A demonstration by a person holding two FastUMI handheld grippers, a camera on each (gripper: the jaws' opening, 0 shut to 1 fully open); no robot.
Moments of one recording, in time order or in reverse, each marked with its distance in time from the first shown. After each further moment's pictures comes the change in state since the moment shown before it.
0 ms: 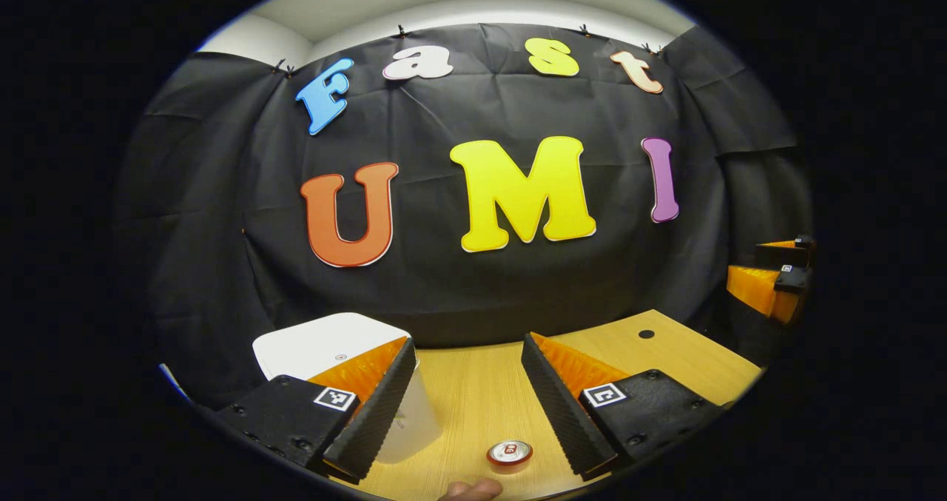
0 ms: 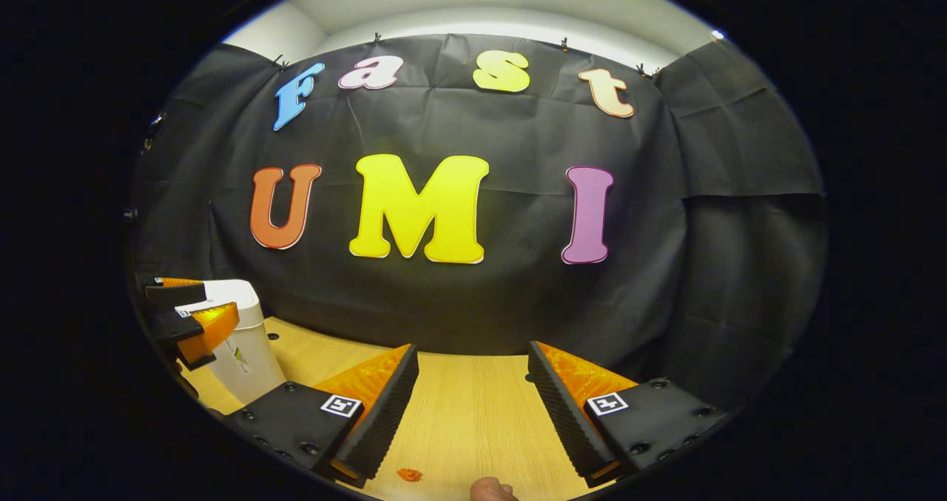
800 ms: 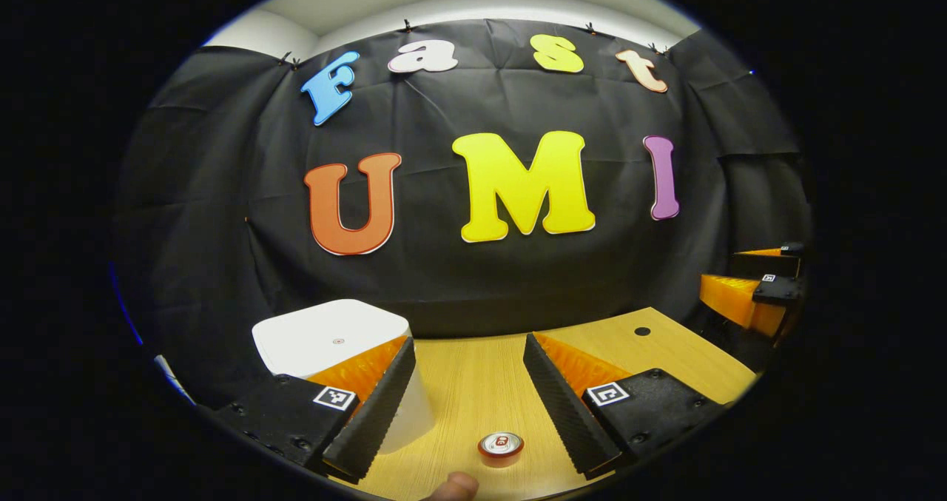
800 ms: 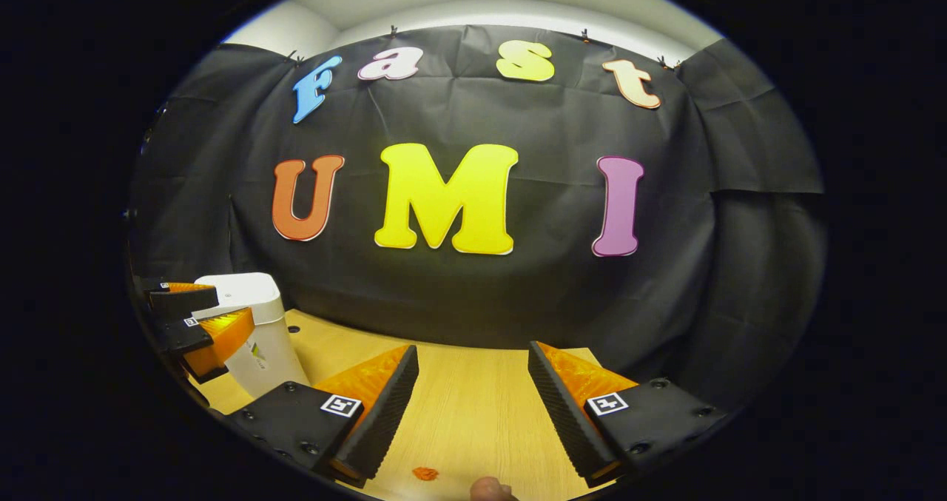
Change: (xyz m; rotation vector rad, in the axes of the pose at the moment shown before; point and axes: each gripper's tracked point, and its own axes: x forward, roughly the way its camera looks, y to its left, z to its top) left arm -0.014 -0.017 -0.013 -0.007 0.033 -0.008; right arm 0.011 0.019 -0.005 -0.002 0.029 0.072
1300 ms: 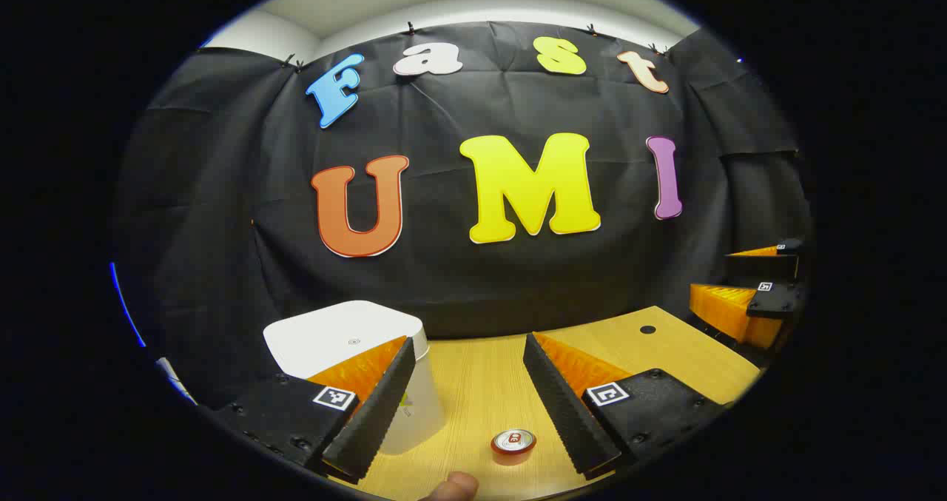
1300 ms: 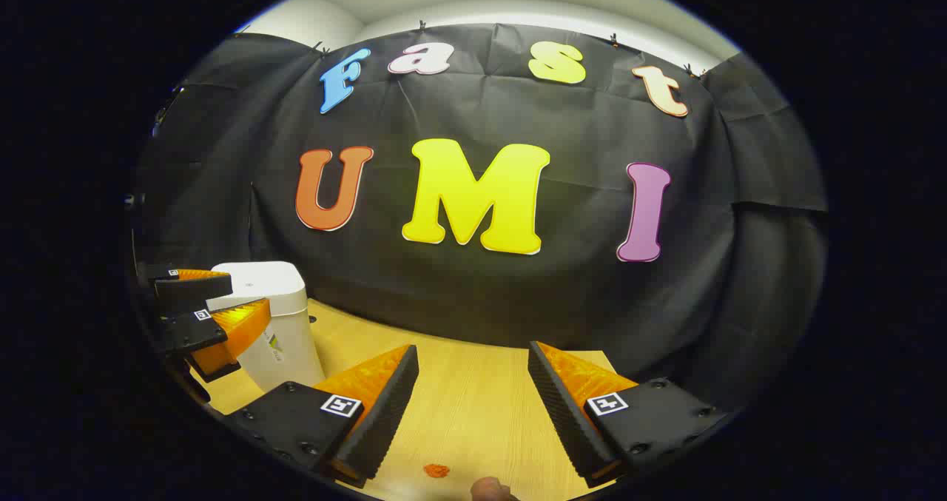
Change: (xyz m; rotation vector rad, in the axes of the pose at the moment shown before) left arm -0.005 0.019 -0.001 0.005 -0.004 0.029; right arm -0.002 0.042 -0.006 -0.053 0.033 0.085
